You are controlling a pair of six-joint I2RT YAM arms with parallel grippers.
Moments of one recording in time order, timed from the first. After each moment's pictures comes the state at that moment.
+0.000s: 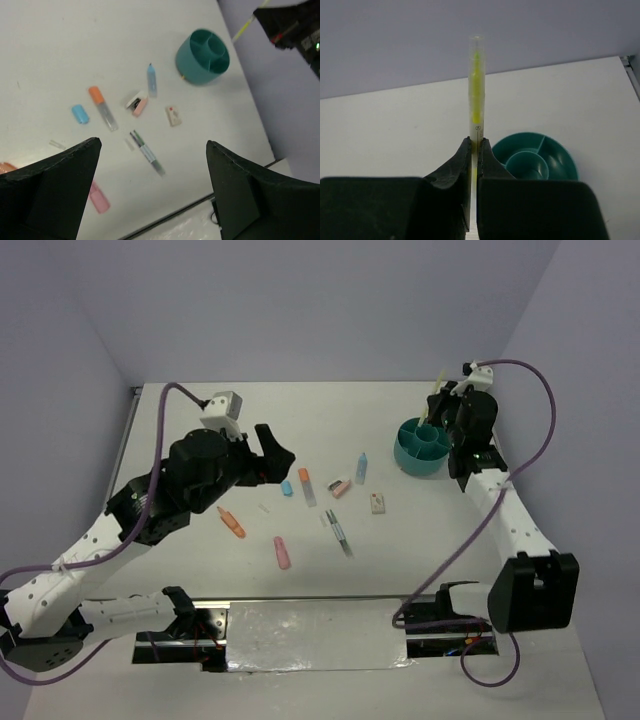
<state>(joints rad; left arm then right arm) -0.85 1.04 1.38 -0.65 -0.37 -0.65 0.07 1.21 0.99 0.11 0.01 0.24</state>
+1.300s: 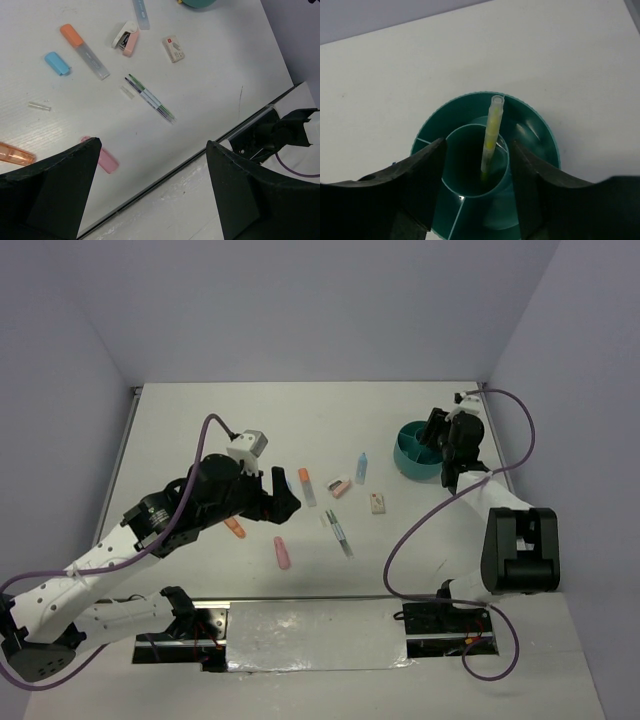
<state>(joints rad) -0.85 0.96 1.11 -0.66 -0.10 -0.56 -0.04 1.47 0.79 0.37 0.02 0.21</state>
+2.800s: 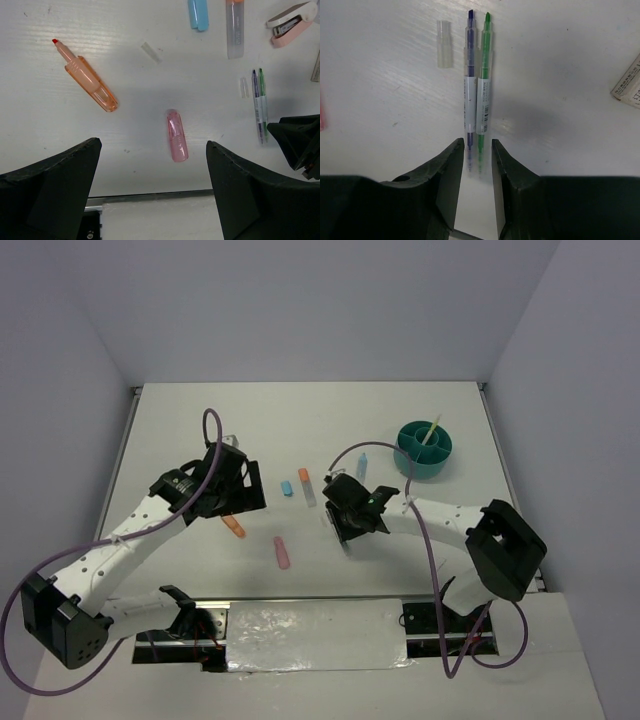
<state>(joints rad) -0.56 1.13 1.06 -0.89 -0.20 -0.71 0.86 1.50 0.87 -0.47 0.14 0.44</state>
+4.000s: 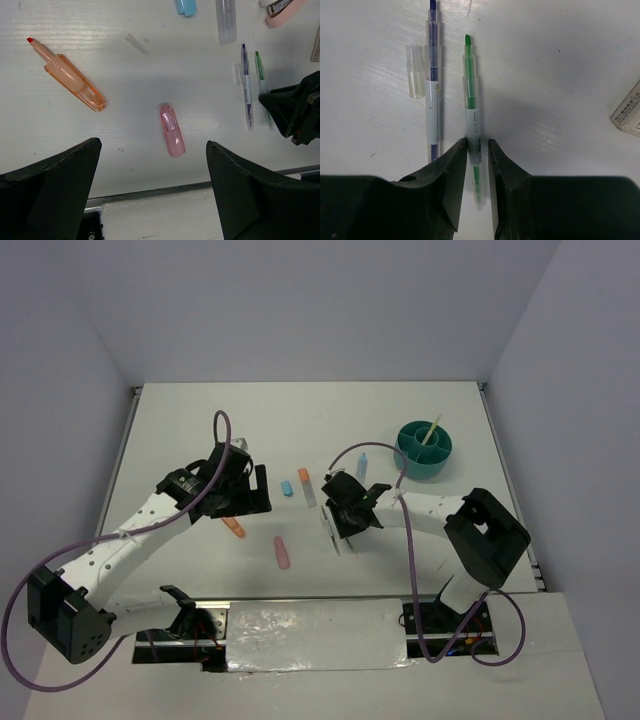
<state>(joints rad) -0.57 1.16 1.03 -0.84 -0.12 -0.66 0.81 1.61 0.88 -0.40 0.14 0.43</state>
